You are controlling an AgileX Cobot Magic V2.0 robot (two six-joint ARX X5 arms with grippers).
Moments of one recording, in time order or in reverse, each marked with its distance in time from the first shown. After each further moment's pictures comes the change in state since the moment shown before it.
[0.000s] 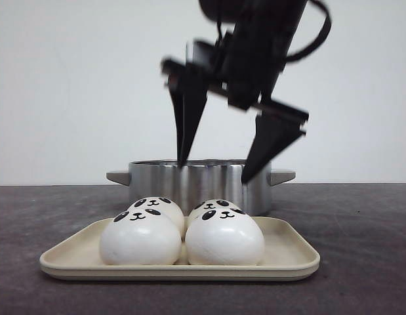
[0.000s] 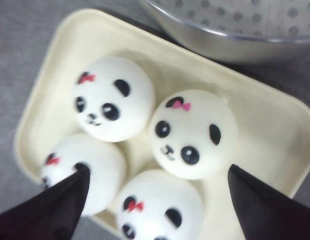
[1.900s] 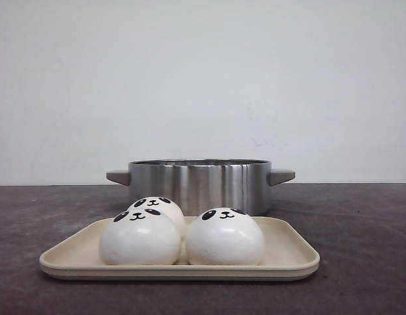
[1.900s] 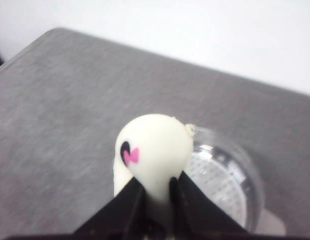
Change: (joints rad) left arm -0.010 0.000 0.000 0.035 -0.001 0.008; right arm -0.079 -0.105 0.587 -0.007 0.225 -0.229
